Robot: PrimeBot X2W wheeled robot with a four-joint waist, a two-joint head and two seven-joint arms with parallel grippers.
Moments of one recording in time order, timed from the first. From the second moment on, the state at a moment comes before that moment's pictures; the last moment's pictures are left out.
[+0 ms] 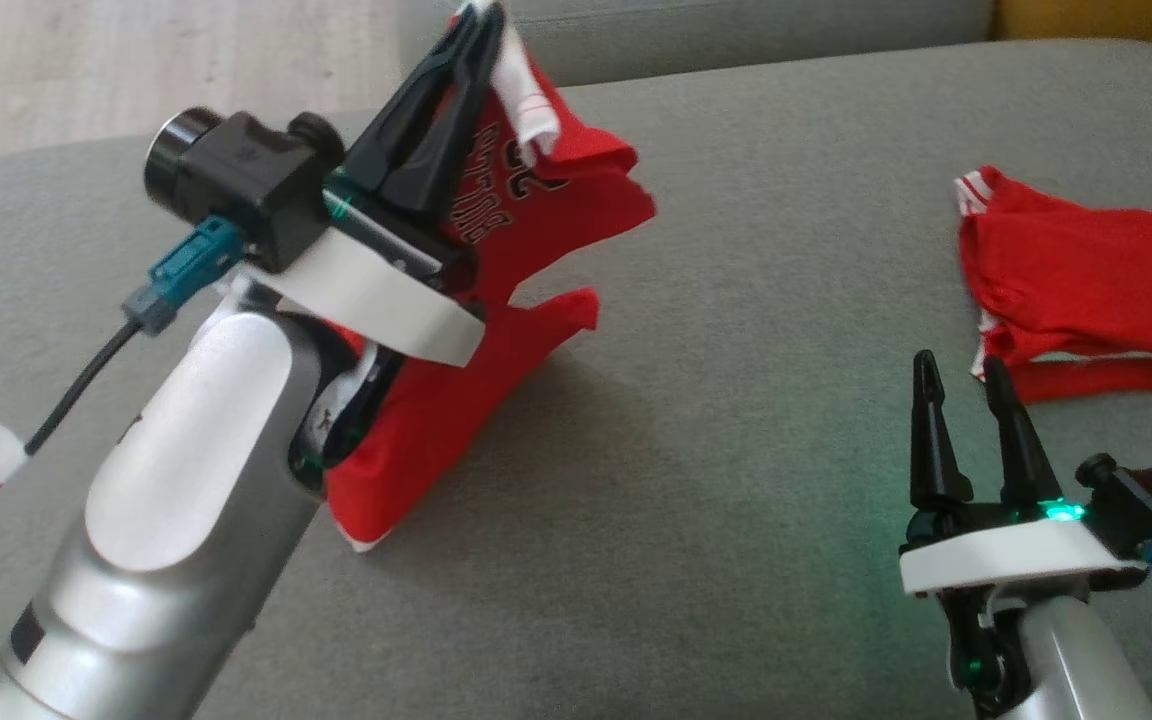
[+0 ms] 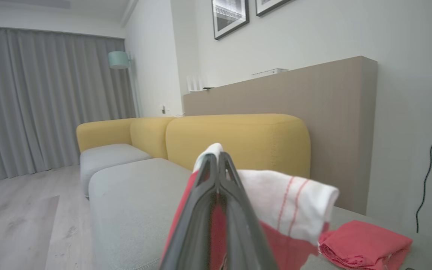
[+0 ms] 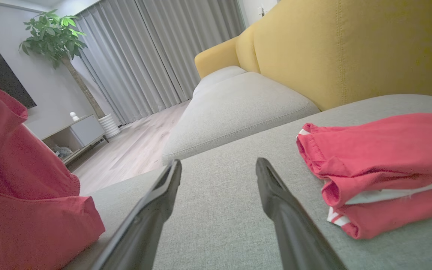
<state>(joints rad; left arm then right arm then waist) -0.70 0.28 -0.57 0.02 -0.49 -0.03 0.06 -0.09 -0.04 0.07 0.24 0.38 0.13 -0.25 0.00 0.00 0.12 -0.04</state>
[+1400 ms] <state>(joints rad) -1.05 0.25 -0.63 0.69 -0.42 -0.11 -0.10 -0.15 -0.04 0.17 0.20 0.44 0.13 -0.25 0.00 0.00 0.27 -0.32</state>
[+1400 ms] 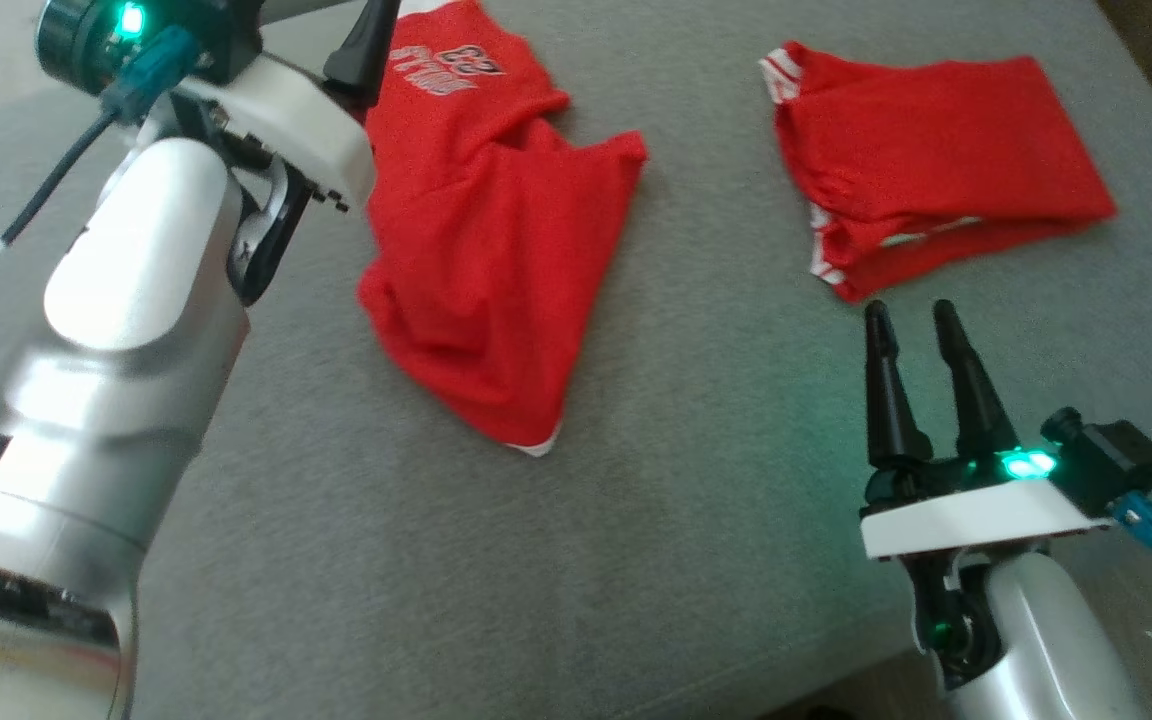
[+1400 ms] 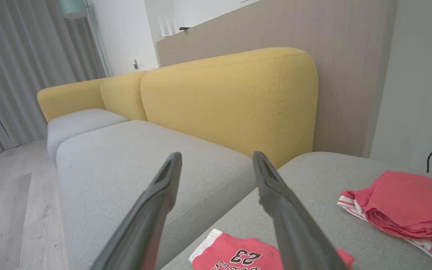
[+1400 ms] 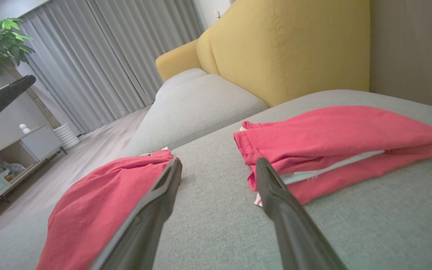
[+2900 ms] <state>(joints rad) -0.27 0.14 -0.47 0.25 -0.42 0.08 -0.25 -0.17 -0.05 0.23 0.35 0.17 0.13 -0.12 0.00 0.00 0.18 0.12</state>
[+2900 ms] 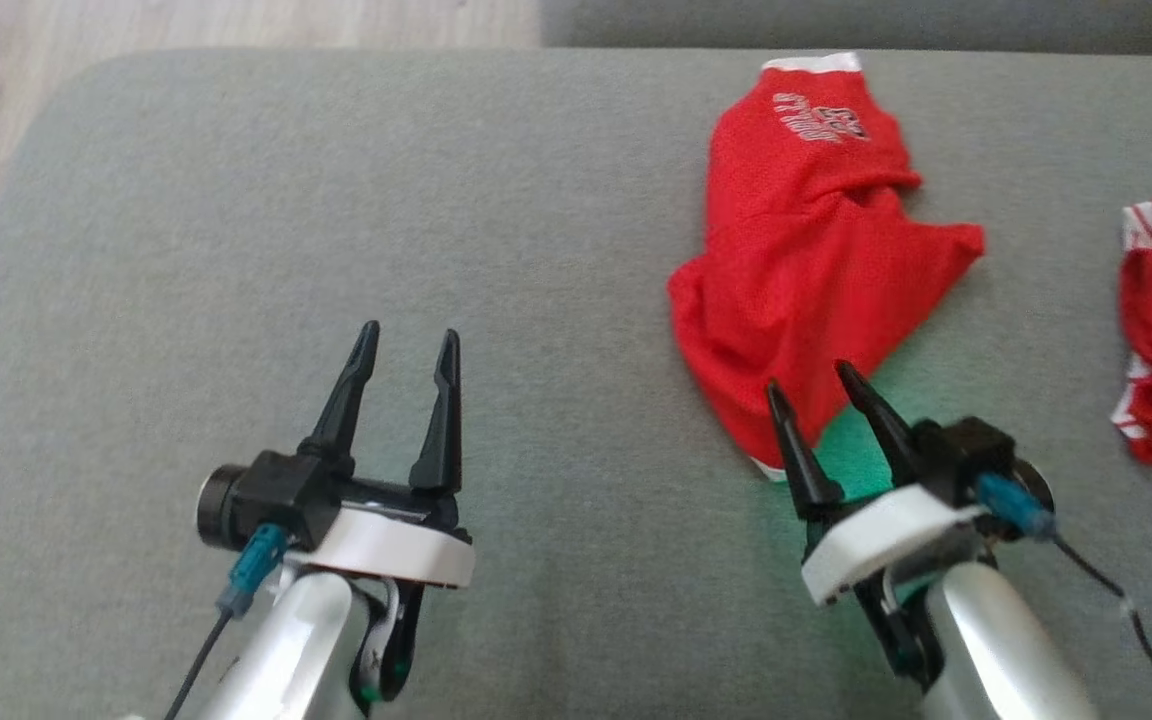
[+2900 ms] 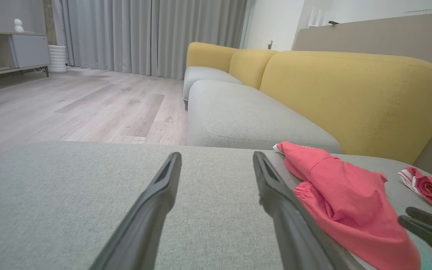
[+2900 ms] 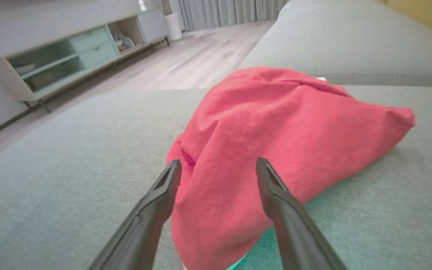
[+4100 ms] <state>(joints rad) -0.25 0.07 -0.34 0.28 -0.32 0.00 -0.25 -0.51 -0.06 0.23 0.46 0.18 0.13 -0.12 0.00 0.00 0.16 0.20</state>
